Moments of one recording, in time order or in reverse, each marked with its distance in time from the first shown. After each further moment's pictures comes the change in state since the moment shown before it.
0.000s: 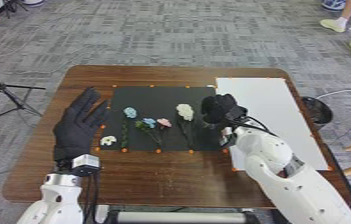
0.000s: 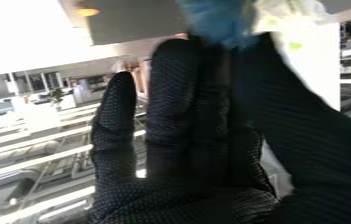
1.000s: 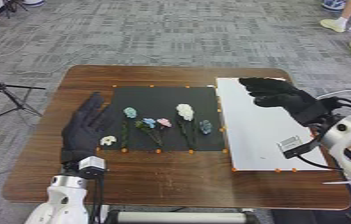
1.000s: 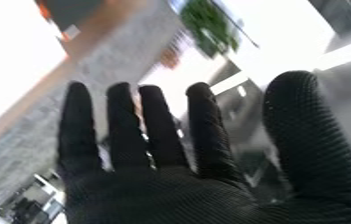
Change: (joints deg) left arm -0.3 -5.3 -0.7 1.1 4.3 -1.0 -4.8; right arm -25.1 2.1 46.5 -25.5 58.1 -28.1 1.9
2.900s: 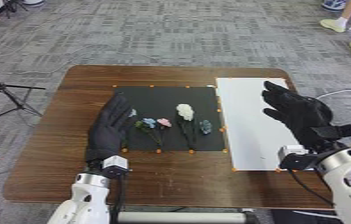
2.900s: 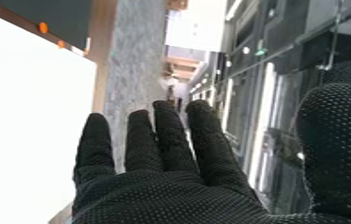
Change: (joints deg) left arm -2.7 -1.4 7.8 -0.1 0.2 3.2 0.0; right arm -11.1 -11.6 0.8 -3.7 16.0 17.2 4.5
